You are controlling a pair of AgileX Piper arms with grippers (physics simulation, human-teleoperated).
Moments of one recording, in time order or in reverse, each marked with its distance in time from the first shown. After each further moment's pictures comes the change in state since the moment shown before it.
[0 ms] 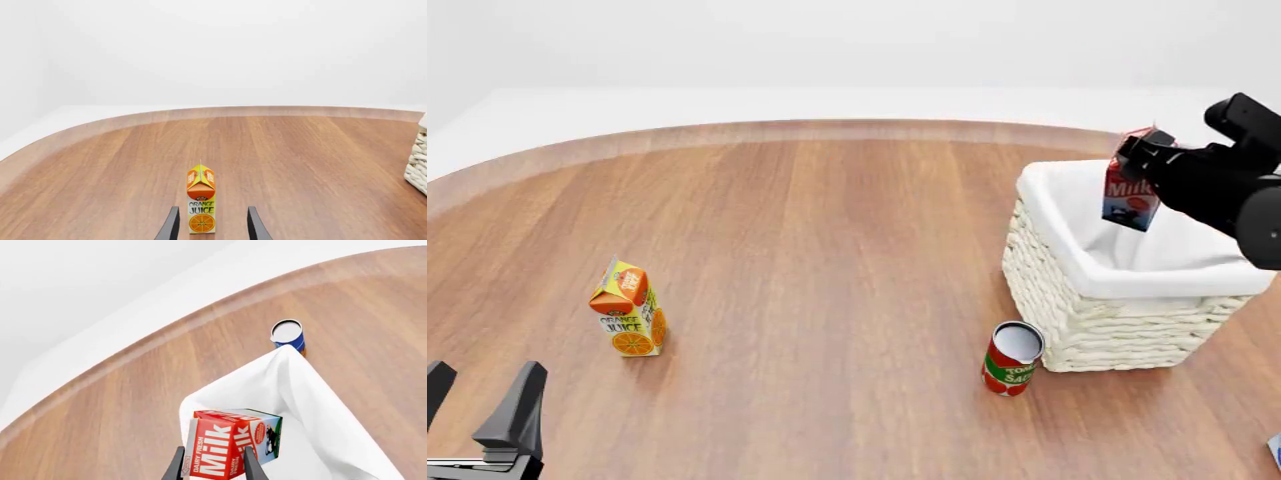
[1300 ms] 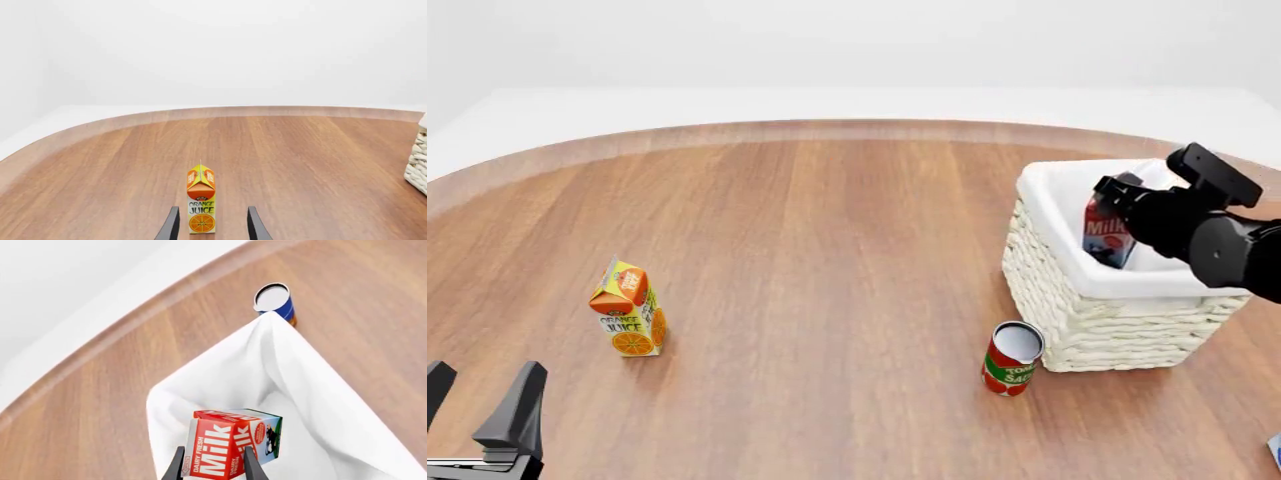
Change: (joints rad) left arm 0.000 0.000 0.000 0.000 0.000; right arm -0.012 0.171 0.048 -0.106 0.061
